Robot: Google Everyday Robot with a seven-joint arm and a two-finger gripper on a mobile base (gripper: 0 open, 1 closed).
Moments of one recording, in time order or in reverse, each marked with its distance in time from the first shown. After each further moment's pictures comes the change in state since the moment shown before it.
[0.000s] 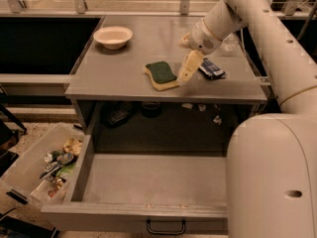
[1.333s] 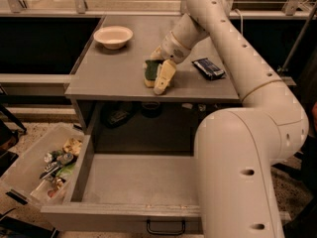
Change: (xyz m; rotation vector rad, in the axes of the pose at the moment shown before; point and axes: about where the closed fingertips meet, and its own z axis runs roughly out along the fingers) arm -0.035 0.007 0.084 -0.155 -0.004 -0.056
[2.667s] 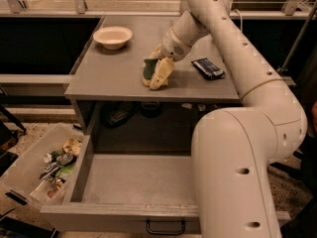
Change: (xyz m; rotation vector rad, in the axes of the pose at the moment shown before) arm -0.008 -0.005 -0.003 0.012 -0.009 0.002
